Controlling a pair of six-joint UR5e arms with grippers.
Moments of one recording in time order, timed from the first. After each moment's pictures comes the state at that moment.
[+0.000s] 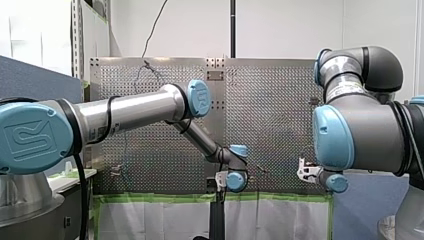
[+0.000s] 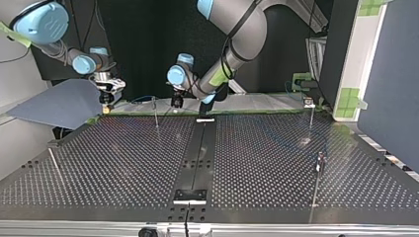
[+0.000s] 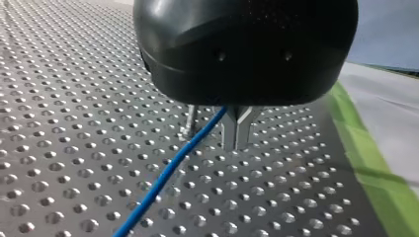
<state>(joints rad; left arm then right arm) -0.70 -2.91 -0.87 -2.64 -1.96 -1.77 1.53 -0.49 1.54 -1.02 1.19 1.64</state>
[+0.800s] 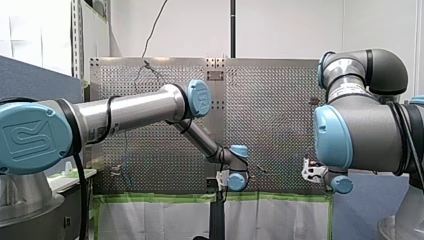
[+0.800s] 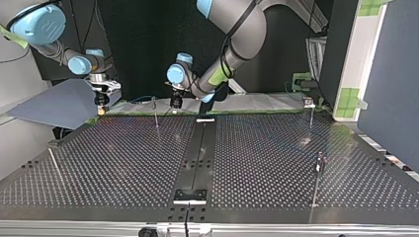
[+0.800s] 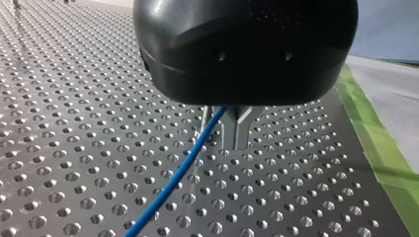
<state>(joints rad) -0.71 -2.91 -0.87 -2.59 -1.98 -1.74 1.50 -0.48 1.51 -1.04 1.15 1.64</state>
